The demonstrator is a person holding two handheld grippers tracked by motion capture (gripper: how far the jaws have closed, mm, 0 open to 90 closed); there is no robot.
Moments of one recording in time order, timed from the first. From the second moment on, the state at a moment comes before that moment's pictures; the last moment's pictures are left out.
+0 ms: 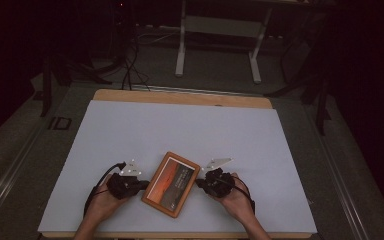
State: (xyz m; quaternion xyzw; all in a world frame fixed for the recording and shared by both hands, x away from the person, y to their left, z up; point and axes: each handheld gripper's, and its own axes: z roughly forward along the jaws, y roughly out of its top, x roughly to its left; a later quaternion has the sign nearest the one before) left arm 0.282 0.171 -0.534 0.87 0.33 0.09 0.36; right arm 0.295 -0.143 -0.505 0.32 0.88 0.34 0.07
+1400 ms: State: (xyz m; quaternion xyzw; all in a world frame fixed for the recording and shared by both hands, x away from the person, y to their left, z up) left arm 0.327 0.164 -0.519 0.81 0.36 -0.12 0.44; right arm 0.314 -0.145 -0.521 0.42 0.76 0.47 -0.14
